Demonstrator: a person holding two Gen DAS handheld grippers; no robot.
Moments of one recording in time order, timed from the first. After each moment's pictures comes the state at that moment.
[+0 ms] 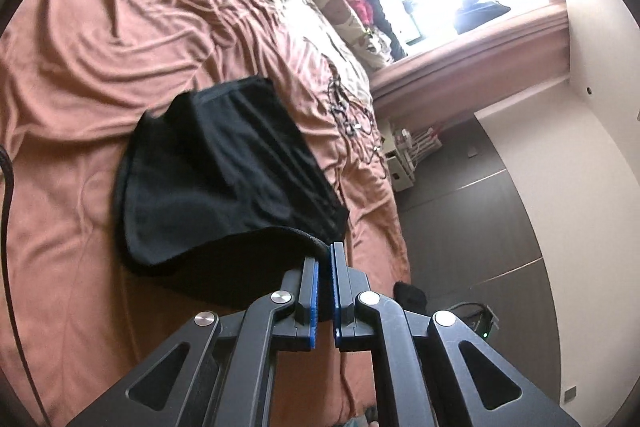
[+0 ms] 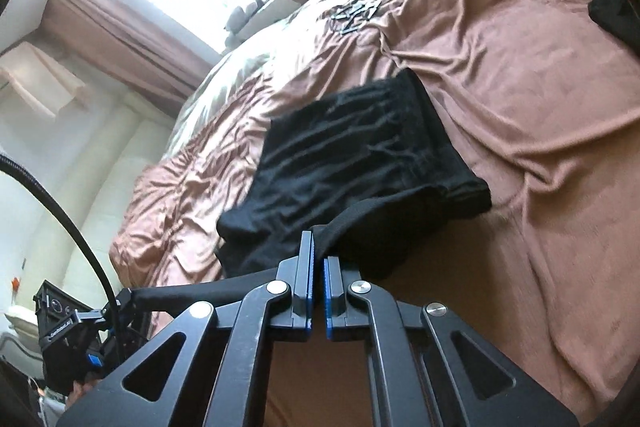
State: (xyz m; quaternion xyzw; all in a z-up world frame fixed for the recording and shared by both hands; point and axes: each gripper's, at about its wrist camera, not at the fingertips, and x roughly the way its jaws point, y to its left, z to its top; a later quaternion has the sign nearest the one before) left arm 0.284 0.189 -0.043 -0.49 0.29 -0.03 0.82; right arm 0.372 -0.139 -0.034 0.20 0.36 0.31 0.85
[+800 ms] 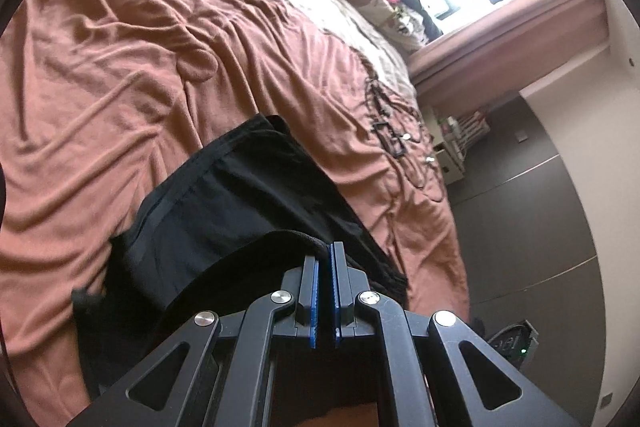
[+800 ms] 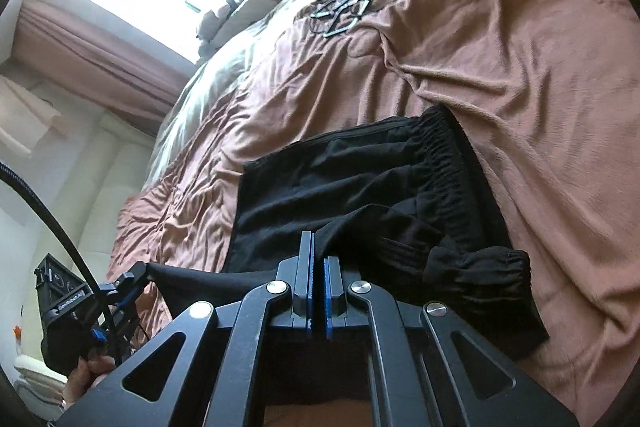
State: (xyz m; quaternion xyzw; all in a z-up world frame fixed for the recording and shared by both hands) left arm 0.475 0.249 -0.076 -0.42 0.37 0.01 0.83; right arm 0.526 -0.061 -0.045 0.23 0.39 0.29 0.84
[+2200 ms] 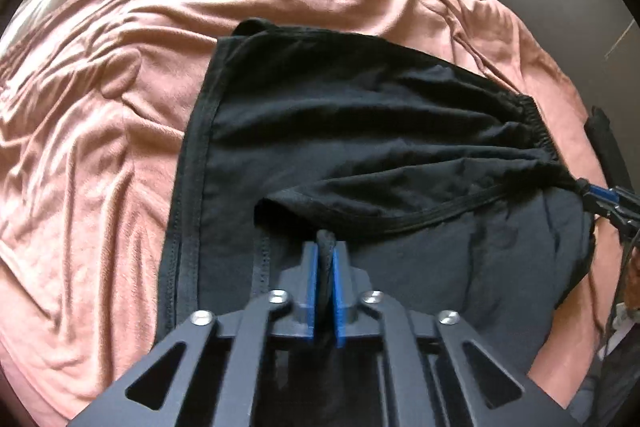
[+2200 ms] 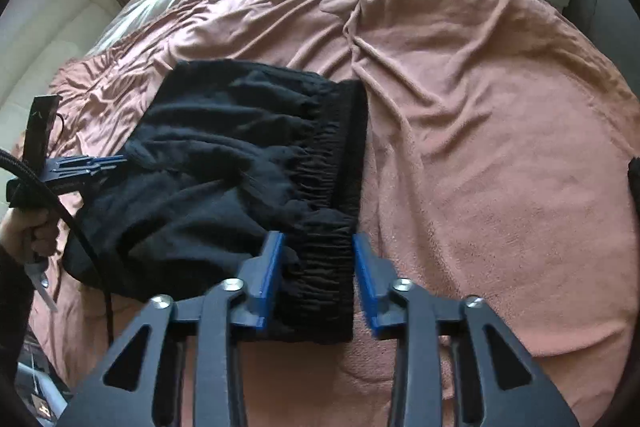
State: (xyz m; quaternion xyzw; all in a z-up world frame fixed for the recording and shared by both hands) left arm 0.531 0.217 -0.147 -0.06 0.55 -0.06 0.83; right arm 0.516 -0.067 -0.032 -0.07 0.42 0.25 0.87
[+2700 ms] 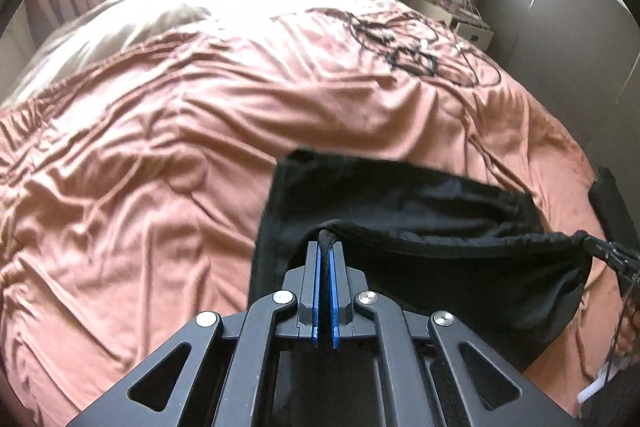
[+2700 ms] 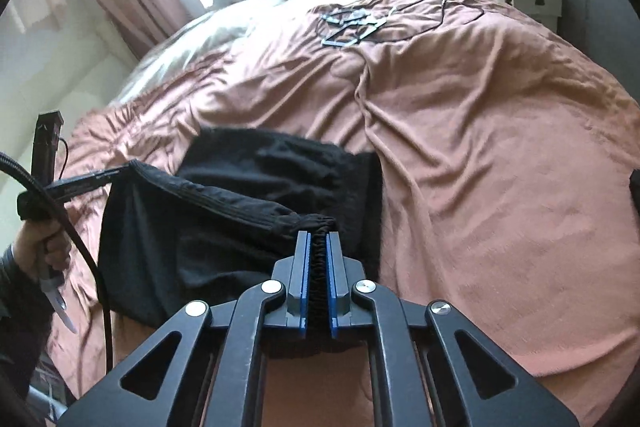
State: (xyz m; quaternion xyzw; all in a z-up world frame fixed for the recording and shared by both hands) left arm 0.555 0.239 -0.063 -0.05 0.46 0.00 0.89; right arm 0.513 -0.088 -0.009 0.03 0.35 0.29 0.89
